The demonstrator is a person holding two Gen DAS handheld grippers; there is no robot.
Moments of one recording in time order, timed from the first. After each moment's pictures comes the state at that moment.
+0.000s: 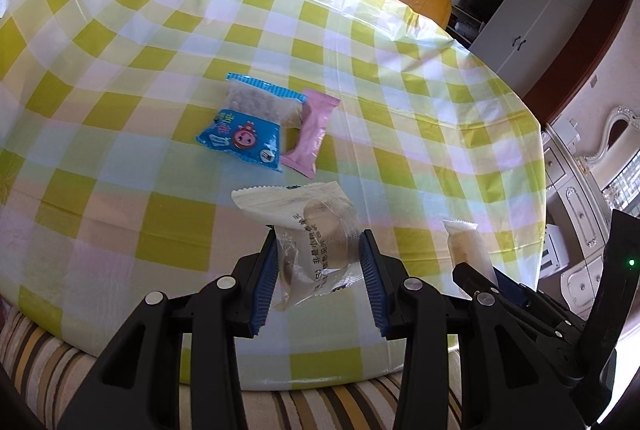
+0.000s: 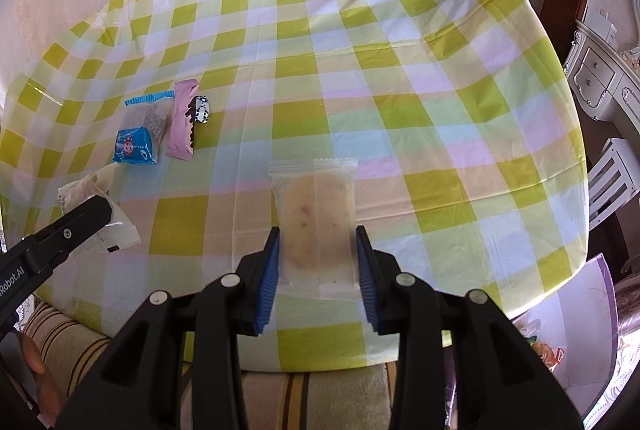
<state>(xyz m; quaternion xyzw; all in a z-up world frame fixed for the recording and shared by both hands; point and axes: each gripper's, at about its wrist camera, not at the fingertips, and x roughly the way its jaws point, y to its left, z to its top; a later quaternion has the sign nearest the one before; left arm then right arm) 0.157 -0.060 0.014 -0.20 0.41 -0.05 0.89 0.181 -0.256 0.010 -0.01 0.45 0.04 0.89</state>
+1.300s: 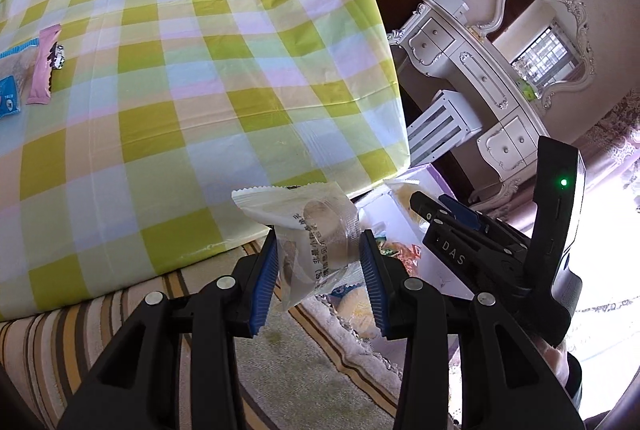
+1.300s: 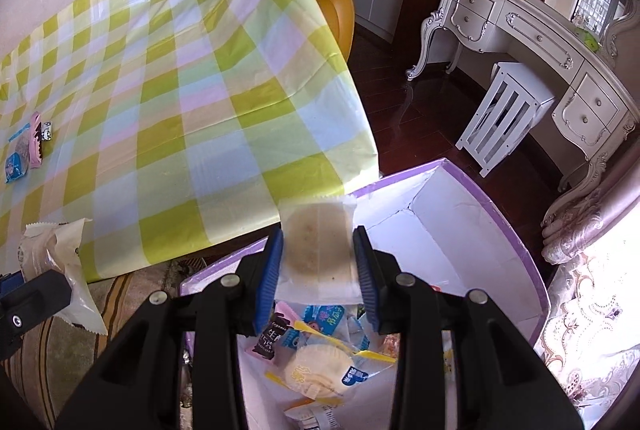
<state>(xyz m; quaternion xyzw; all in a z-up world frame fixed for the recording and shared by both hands) 0.121 -0.252 0.009 -0.12 0.49 -0.29 0.81 0.104 -0.448 0.000 0.03 0.45 -0.15 0.88</state>
